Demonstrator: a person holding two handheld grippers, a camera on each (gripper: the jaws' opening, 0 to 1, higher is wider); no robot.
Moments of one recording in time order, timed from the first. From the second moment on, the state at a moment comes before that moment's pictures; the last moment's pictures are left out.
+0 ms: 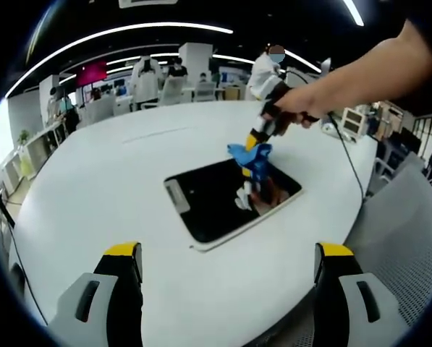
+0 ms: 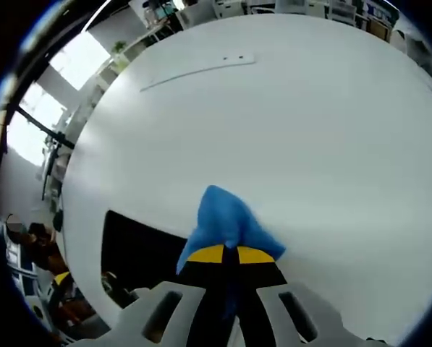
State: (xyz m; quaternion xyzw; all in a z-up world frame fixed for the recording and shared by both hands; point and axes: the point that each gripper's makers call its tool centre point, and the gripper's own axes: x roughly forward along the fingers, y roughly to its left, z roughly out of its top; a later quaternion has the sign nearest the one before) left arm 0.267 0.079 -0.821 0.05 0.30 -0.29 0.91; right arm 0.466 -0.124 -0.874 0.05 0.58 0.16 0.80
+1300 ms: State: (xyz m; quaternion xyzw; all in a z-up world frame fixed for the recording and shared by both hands) left arm 0.268 0.077 -0.819 0.06 0.30 -0.29 0.91; right arm 0.470 -0.191 -0.820 0.05 0.53 0.17 0.83
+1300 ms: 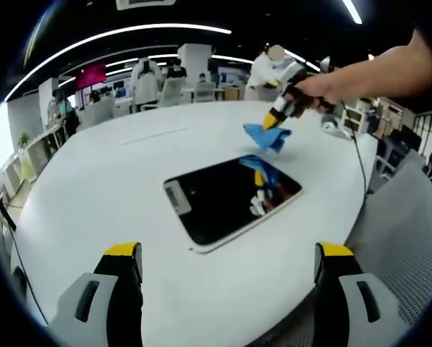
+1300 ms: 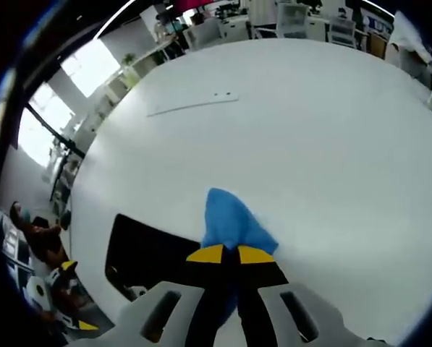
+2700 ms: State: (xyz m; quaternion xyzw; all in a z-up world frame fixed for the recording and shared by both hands) left arm 0.267 0.078 -0.824 0.07 0.31 -0.29 0.90; right arm 0.442 -0.238 -0.876 -0.04 0.54 0.17 0.82
